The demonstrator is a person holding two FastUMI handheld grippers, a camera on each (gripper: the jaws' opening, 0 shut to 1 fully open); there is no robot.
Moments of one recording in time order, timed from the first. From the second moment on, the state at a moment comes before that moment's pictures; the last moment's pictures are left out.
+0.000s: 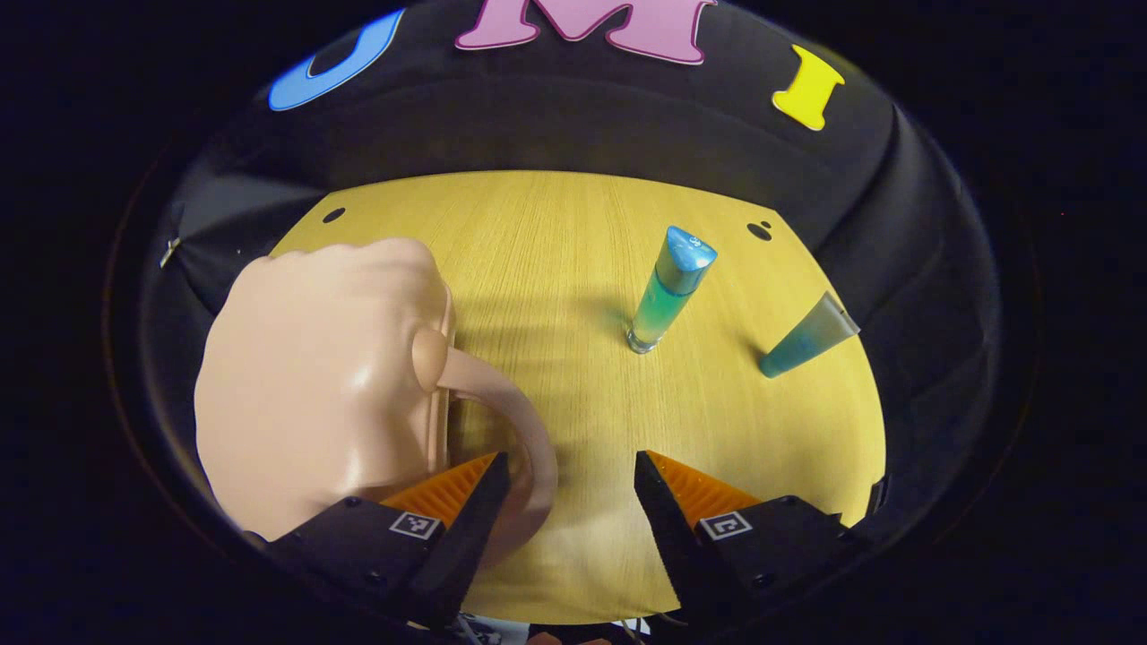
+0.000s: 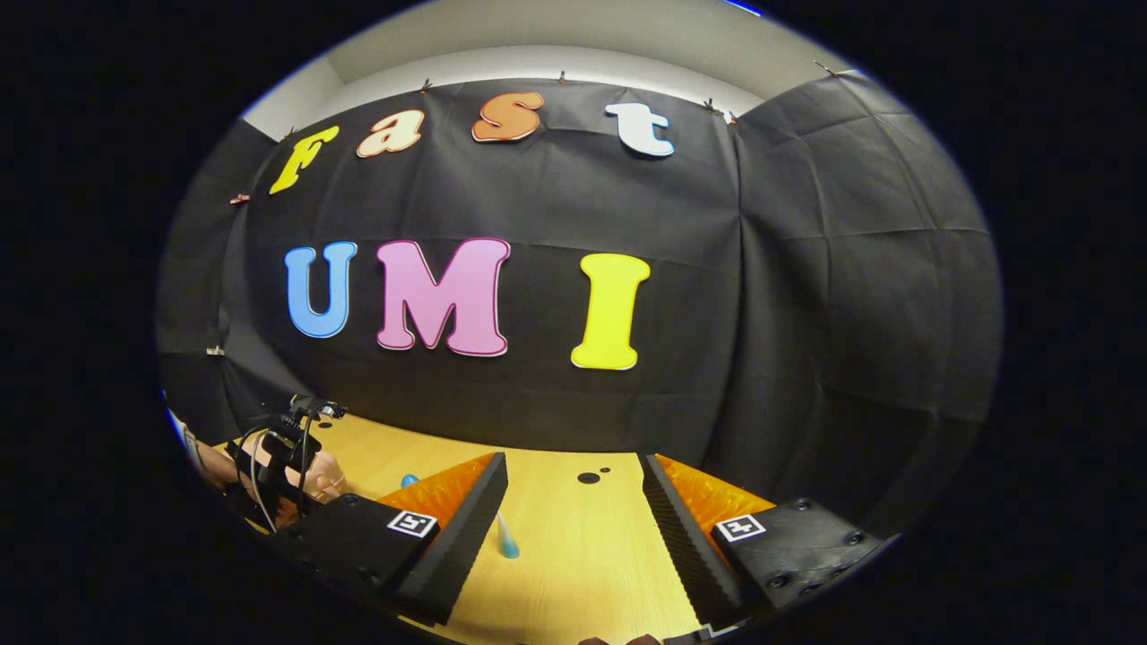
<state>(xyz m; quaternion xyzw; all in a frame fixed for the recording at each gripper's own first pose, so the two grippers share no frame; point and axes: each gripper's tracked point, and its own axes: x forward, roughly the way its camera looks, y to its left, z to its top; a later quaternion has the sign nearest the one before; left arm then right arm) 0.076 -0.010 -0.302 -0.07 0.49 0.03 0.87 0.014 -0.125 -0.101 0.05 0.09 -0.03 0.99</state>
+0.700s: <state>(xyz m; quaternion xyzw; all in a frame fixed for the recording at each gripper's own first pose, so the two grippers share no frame) 0.078 -0.004 -0.323 -0.08 0.55 -0.01 0.83 0.021 -0.130 -0.125 0.06 0.12 -0.02 0.99</state>
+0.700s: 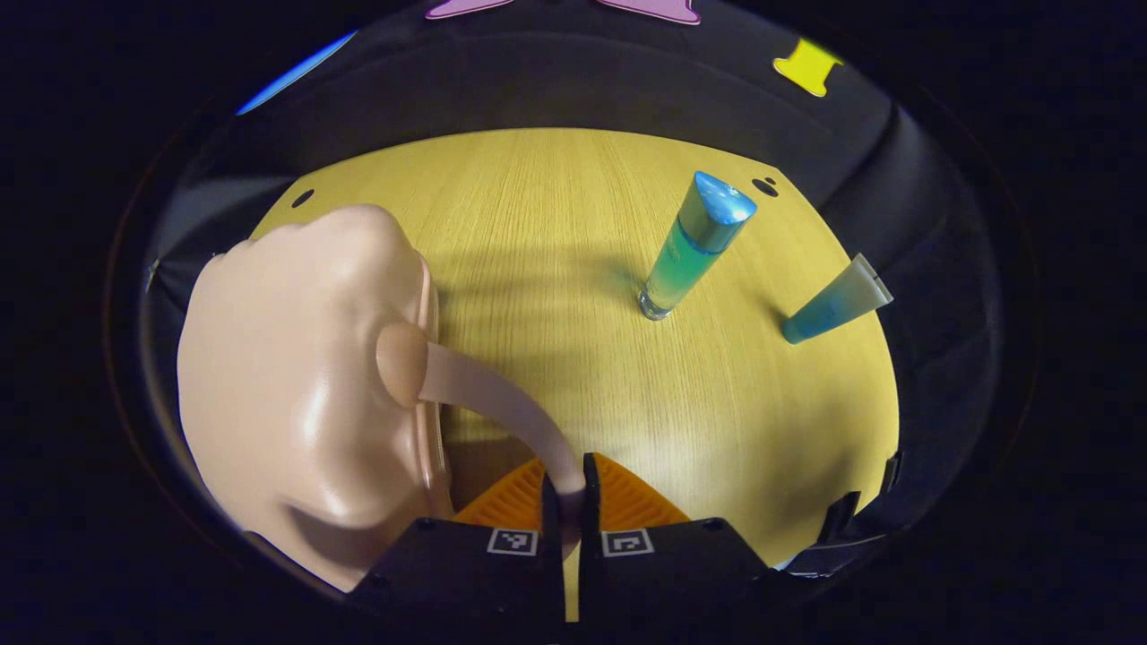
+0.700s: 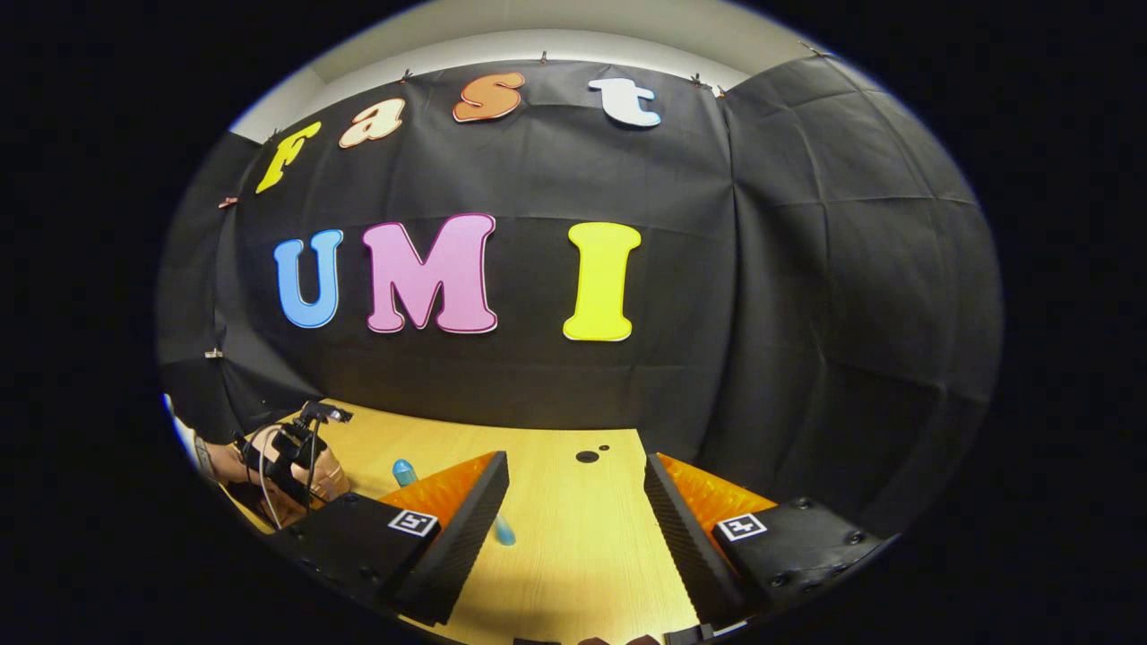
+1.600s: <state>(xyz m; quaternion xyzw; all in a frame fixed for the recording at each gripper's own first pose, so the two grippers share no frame) 0.039 0.219 -0.067 -0.20 0.41 0.01 0.89 0.073 -0.021 -0.100 0.04 0.10 0.08 0.99</state>
